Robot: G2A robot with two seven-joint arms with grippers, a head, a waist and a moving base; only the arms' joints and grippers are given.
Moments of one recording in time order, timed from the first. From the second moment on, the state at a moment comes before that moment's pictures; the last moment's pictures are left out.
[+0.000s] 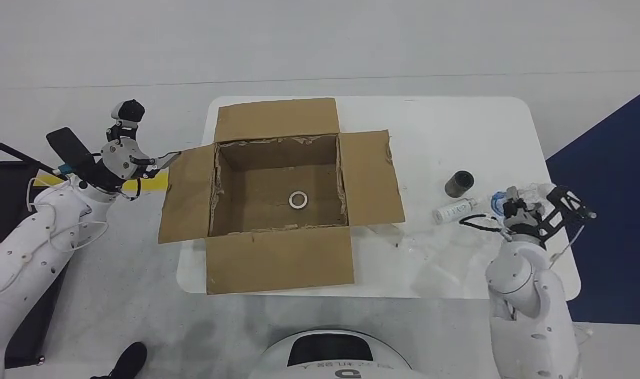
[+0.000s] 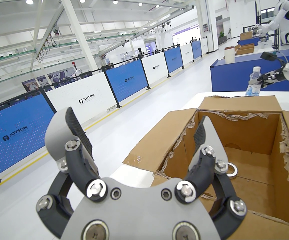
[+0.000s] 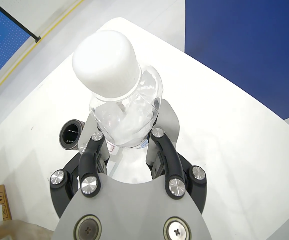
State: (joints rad) left arm 1.03 -0.60 -0.85 -1.13 1.14 -0.53 1.17; right arm -1.83 -1.40 1.79 -1.90 -0.93 0.46 0.15
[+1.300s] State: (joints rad) left arm 1.03 -0.60 -0.85 -1.13 1.14 -0.53 1.17; right arm -1.80 -1.40 1.19 -2.15 -1.02 -0.28 0.35
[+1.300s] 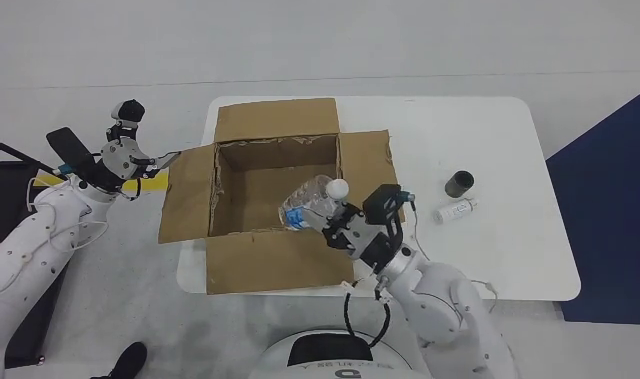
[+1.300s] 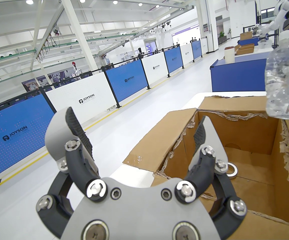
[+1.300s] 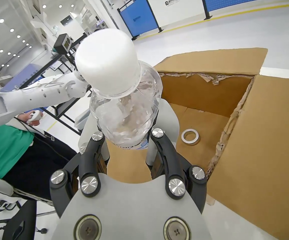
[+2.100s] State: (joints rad) left arm 1.03 -0.60 -0.85 -1.13 1.14 -0.53 1.17; right arm -1.48 -1.46 0.89 -1.72 -1.57 0.26 0.37
